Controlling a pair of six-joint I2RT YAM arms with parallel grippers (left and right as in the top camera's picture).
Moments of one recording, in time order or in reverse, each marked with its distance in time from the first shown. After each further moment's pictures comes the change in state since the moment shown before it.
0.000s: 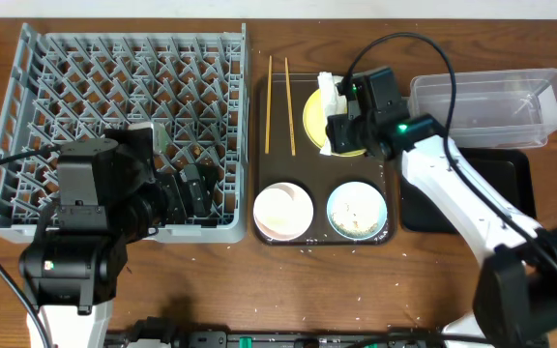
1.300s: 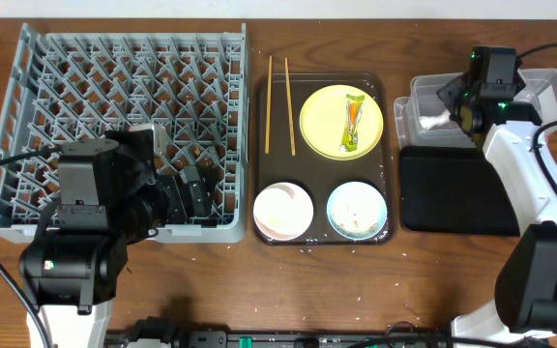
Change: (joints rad) left arm 0.000 0.001 0.000 -0.014 0.000 0.000; right arm -0.442 -0.002 0.009 0.058 0.216 0.646
